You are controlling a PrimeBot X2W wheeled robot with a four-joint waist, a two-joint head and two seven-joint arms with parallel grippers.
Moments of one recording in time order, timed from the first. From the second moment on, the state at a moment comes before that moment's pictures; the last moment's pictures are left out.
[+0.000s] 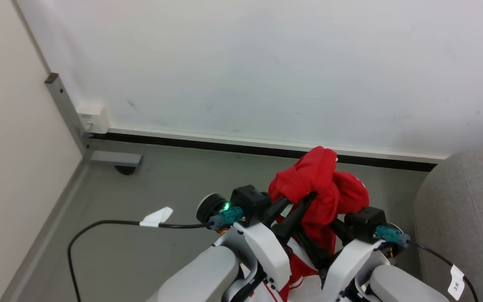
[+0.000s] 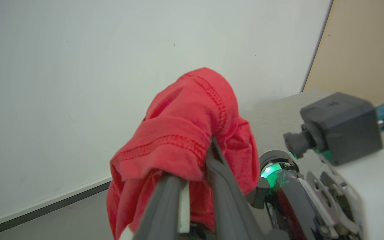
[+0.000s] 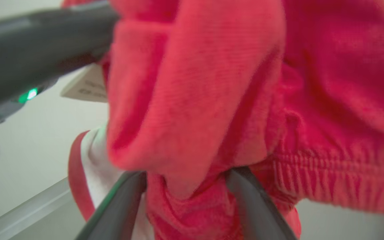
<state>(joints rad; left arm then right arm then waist) -0.66 0.09 -0.90 0.46 -0.56 -0.06 -0.20 -0.61 -0.18 0.96 0.66 0.84 0.13 -0.26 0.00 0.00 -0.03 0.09</state>
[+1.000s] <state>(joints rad) -0.60 0.11 -0.88 0.51 -0.62 -0.01 -0.23 -0.53 -0.30 0.78 0.59 0.77 0.13 -0.26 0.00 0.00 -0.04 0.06</state>
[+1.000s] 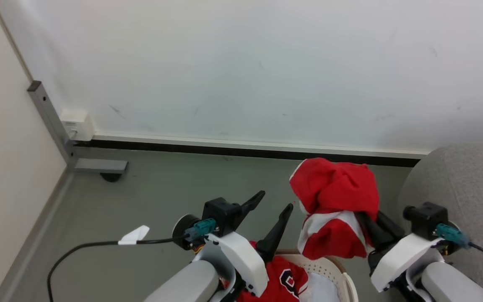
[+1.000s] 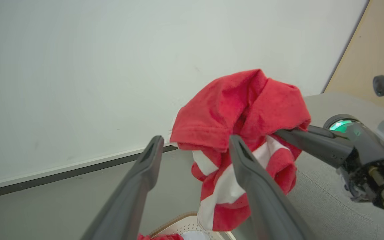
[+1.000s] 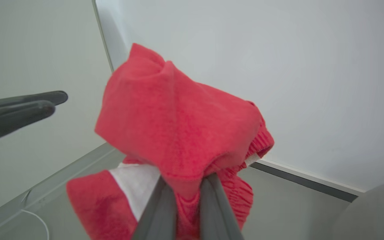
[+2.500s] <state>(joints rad) -0.53 0.13 -0.81 0.33 -0.40 -0.02 -0.26 -0.29 -0.32 0.21 0.26 0.48 0.13 -0.26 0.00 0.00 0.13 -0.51</state>
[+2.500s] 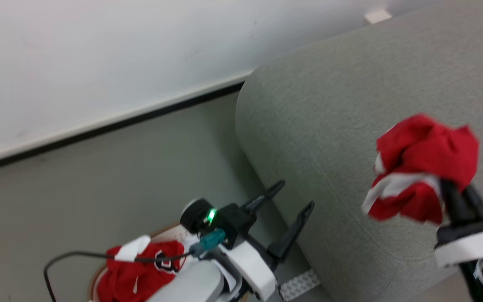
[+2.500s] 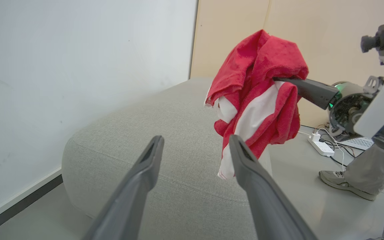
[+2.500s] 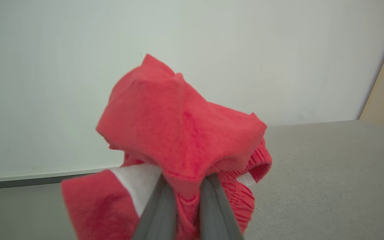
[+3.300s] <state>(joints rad) -0.84 0.14 -0.86 0.22 -0.27 -0.05 -0.17 -0.97 -0.64 0.13 0.81 0.76 0.13 -0.23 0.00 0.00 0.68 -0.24</state>
